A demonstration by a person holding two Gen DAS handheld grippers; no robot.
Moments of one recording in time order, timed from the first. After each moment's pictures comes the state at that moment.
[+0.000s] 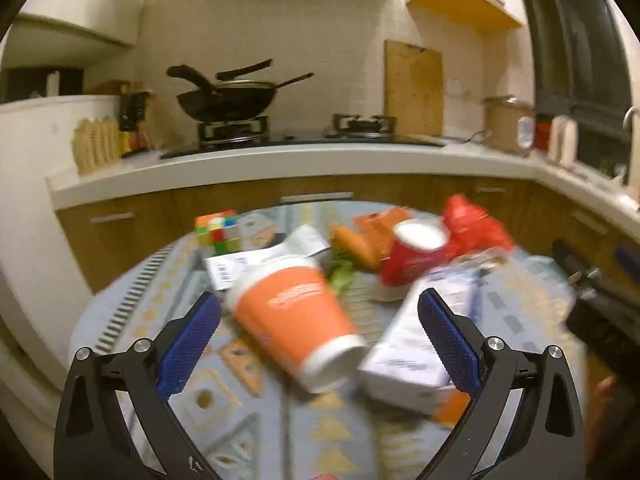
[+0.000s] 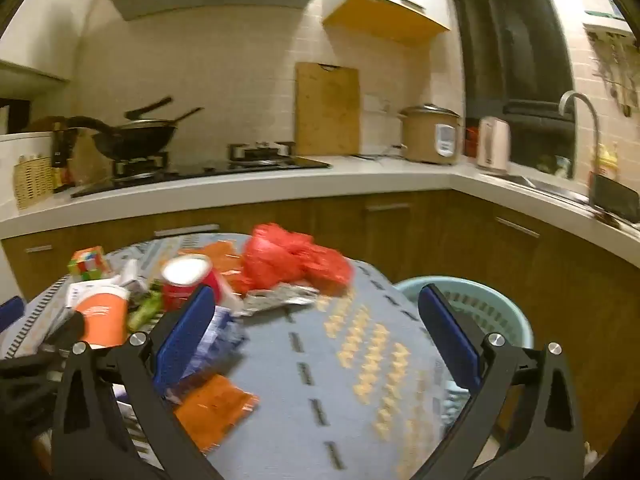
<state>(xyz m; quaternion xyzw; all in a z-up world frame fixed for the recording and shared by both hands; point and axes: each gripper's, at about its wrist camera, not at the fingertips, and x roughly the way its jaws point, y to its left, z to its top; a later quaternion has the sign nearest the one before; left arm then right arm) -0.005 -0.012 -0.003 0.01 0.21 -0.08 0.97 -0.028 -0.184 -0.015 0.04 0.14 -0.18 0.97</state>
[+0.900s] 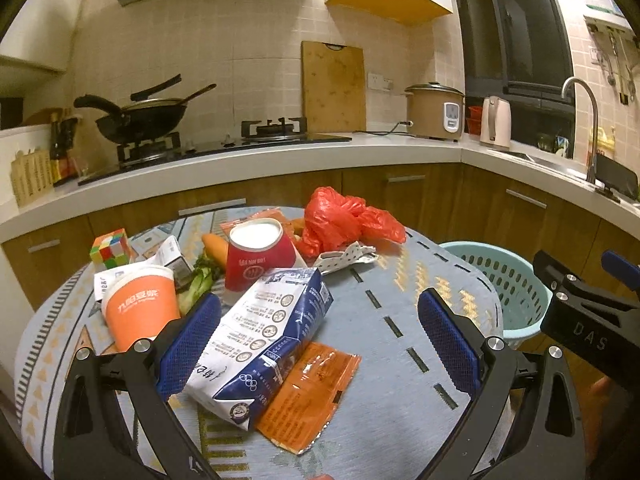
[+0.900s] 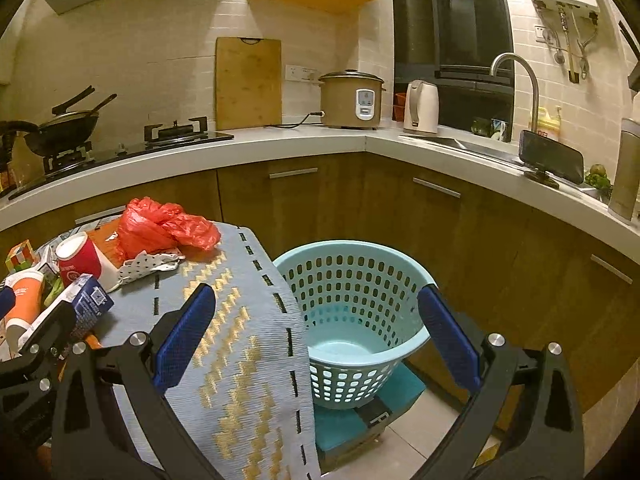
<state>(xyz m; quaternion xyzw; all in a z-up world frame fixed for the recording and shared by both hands) -0.022 -0.115 -0.023 0.05 0.20 -0.17 0.96 -0.072 -0.274 -0.034 0.07 0.19 -0.28 0.94</state>
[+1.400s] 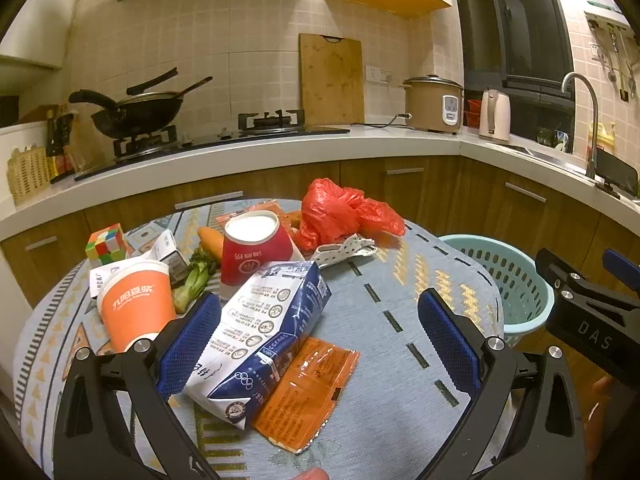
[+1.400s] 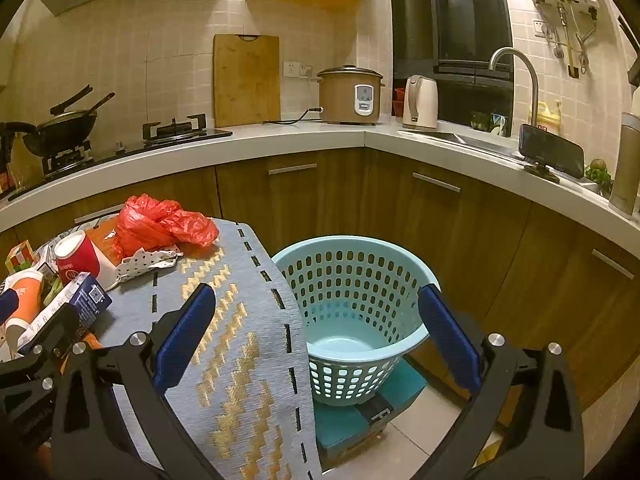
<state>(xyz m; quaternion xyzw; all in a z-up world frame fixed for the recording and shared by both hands) -0.019 -0.115 -0.027 0.06 0.21 -0.18 0.96 -0.070 -0.274 -0.038 0.07 0.19 -0.28 0.94</state>
